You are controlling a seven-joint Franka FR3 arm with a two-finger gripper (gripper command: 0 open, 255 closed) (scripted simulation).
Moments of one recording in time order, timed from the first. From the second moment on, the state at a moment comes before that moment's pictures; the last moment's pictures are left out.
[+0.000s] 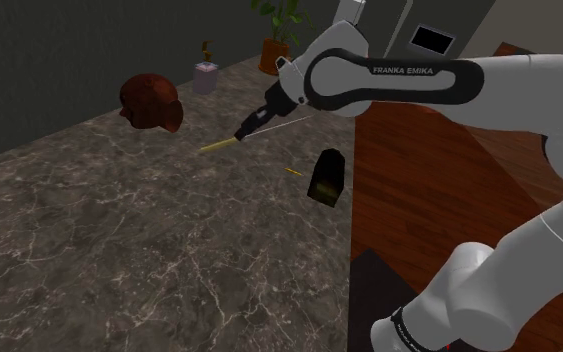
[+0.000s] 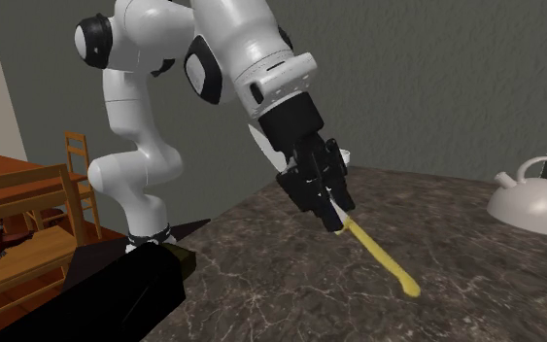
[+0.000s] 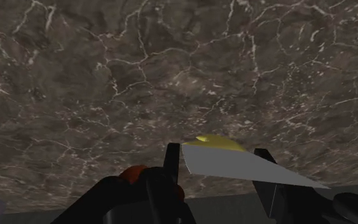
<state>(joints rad) 0.26 -0.10 0.05 -2.07 0.34 2.44 -0.38</state>
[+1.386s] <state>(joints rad) 0.15 0.02 -0.09 -2.03 0.51 2.42 -0.76</state>
